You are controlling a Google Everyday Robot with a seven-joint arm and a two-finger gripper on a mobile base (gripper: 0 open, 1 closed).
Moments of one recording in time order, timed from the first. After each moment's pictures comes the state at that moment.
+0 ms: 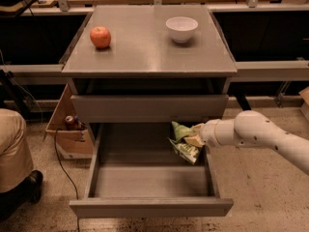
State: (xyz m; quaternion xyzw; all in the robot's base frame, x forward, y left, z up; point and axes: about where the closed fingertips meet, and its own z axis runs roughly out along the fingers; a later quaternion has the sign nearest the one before) arm 0.619 -0.139 0.601 -0.45 0.79 0.16 0.38
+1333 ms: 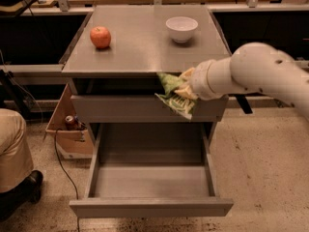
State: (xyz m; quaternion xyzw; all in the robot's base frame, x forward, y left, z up) arm 0.623 -0.086 0.831 -0.56 0.71 0.02 0.43
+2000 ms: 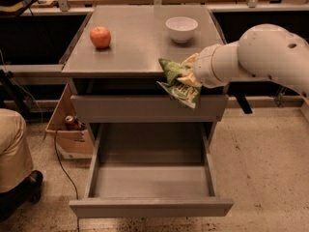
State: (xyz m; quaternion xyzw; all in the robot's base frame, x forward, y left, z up) arm 0.625 -0.089 0.881 -0.57 0.69 -0.01 0.45
